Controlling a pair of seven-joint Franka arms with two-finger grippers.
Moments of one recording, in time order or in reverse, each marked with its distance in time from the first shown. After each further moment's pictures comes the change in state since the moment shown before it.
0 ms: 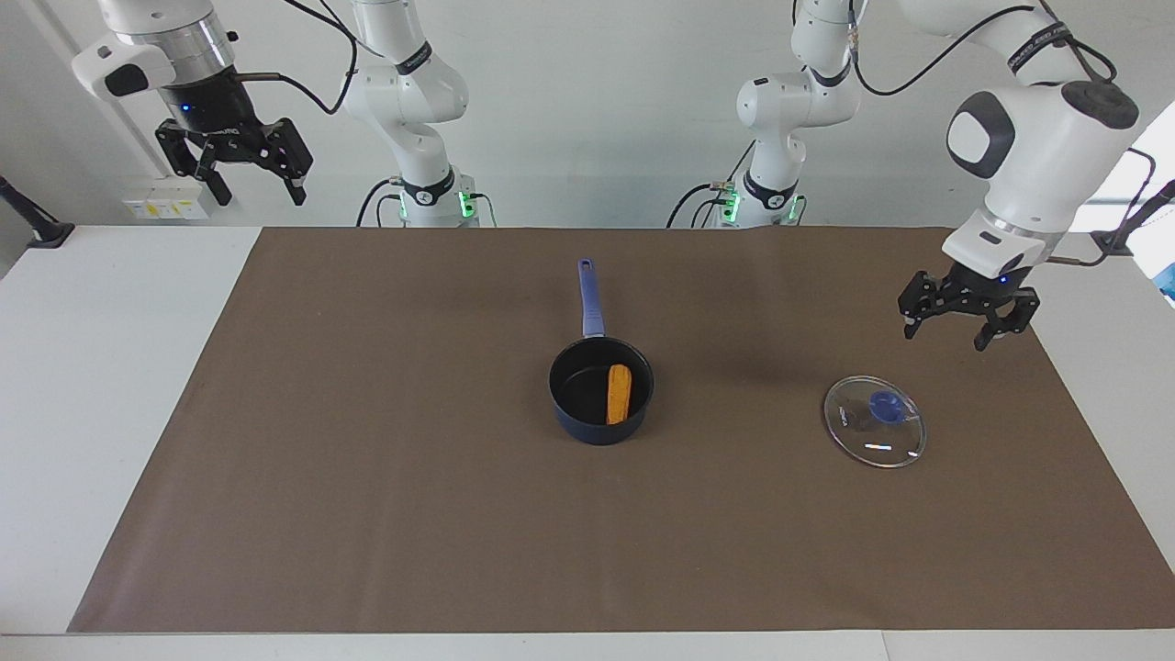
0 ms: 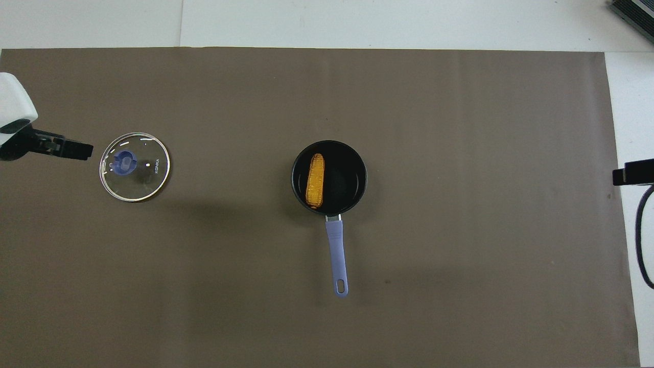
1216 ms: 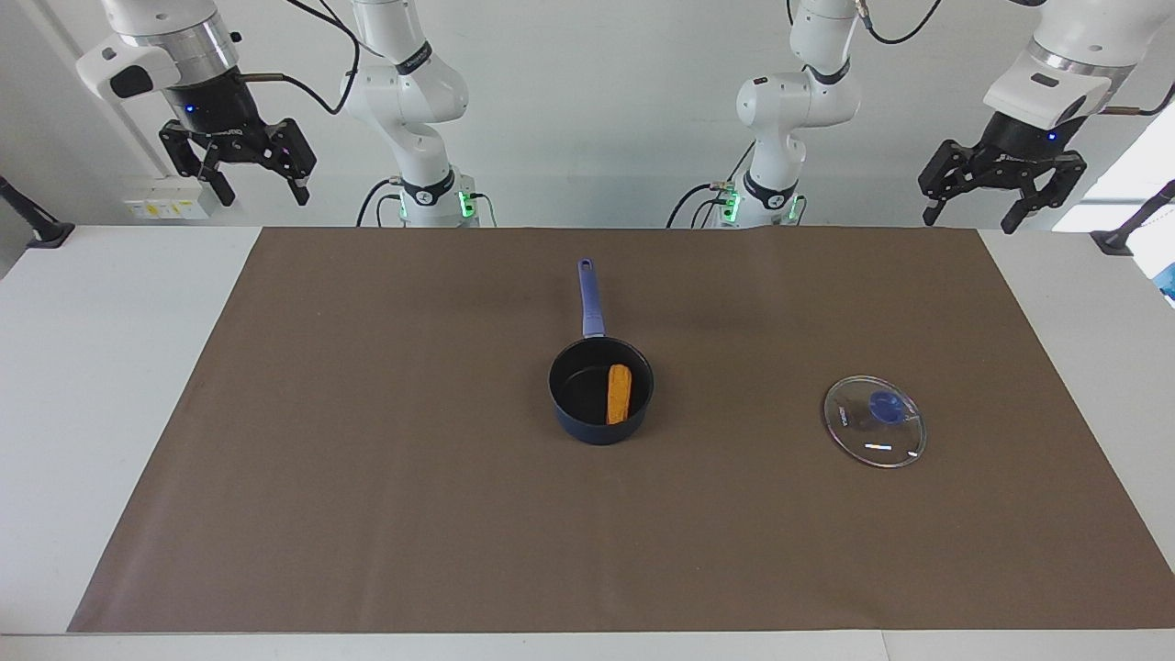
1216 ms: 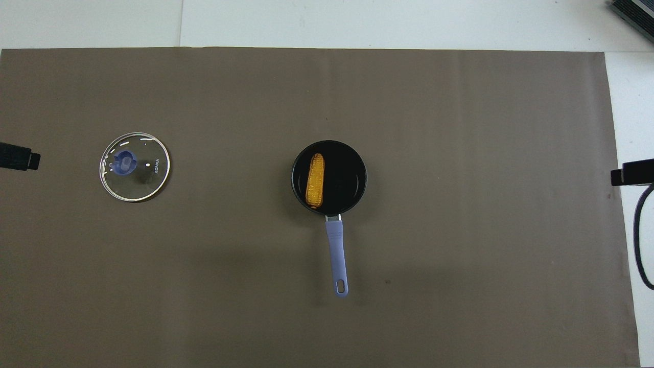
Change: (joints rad) left arm -0.012 -0.040 -0.032 0.310 0.009 -0.419 -0.138; right arm -0.002 0.000 0.001 0.000 0.001 0.000 0.001
